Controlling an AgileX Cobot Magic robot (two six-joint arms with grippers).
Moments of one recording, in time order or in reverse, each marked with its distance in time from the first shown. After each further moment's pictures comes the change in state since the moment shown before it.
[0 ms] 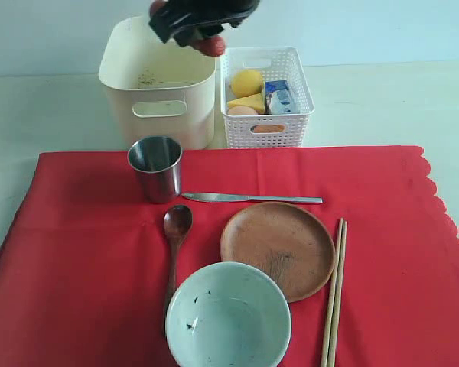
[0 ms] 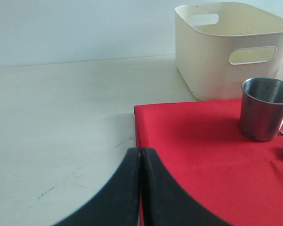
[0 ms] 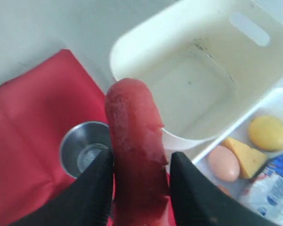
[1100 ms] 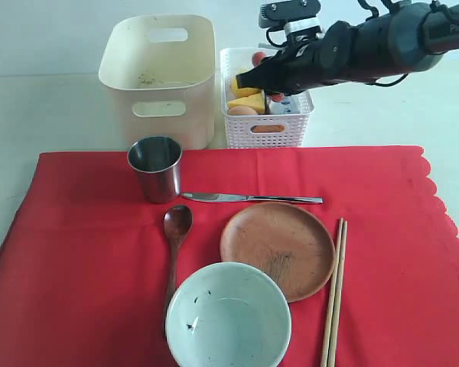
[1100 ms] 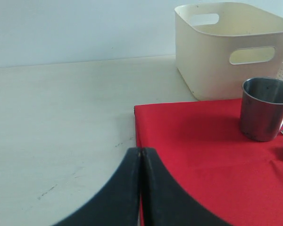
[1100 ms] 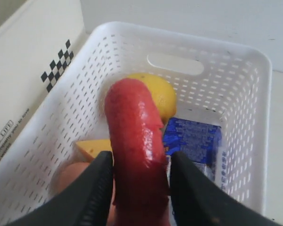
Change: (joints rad) left arm 0.000 0.000 0.000 0.000 0.000 0.000; right arm -0.250 0.359 0.203 0.176 -0.758 0.061
